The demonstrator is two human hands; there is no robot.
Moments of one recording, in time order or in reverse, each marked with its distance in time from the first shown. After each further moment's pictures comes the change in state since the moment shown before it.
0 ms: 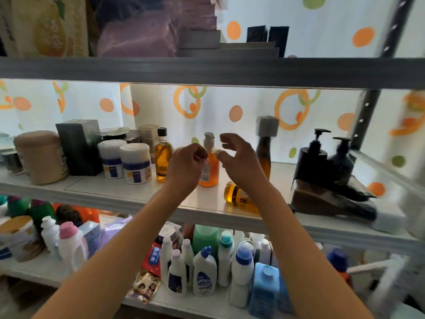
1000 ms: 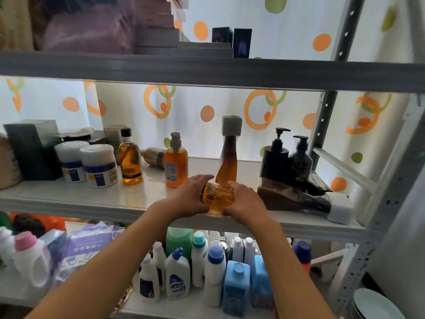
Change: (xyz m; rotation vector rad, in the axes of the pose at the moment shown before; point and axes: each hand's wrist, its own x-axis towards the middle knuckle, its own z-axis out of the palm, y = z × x) left_hand -0.027 0.003 0.090 0.232 -0.630 0.152; right_hand -0.057 0.089 -0.060 -0.538 -0.203 0.262
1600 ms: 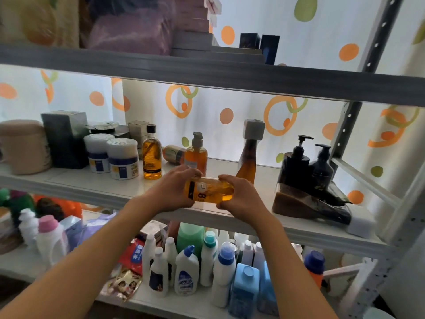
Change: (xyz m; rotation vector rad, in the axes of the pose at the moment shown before) left_hand -0.050 -0.053 -0.050 0.049 0.210 0.059; right_hand 0.009 -0.042 0.018 0.117 0.039 -0.247
